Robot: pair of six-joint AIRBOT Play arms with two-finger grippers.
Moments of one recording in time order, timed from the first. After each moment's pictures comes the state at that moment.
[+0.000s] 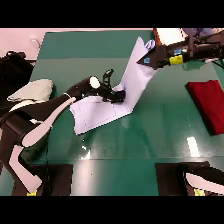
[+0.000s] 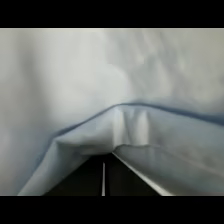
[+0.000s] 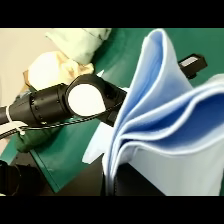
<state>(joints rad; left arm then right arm) -0.55 -1.82 1.51 0.83 -0.80 -1.59 0.19 -1.25 1.57 -0.70 1.28 1.35</state>
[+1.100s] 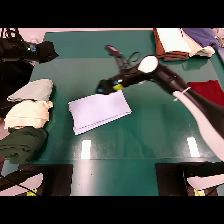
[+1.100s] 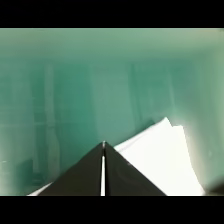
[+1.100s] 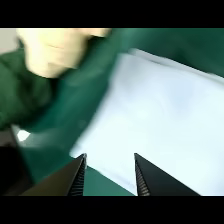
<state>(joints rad) -0.08 -1.21 1.51 1.17 -1.00 -1.58 0.49 -1.57 1.52 -0.80 1.06 1.32</state>
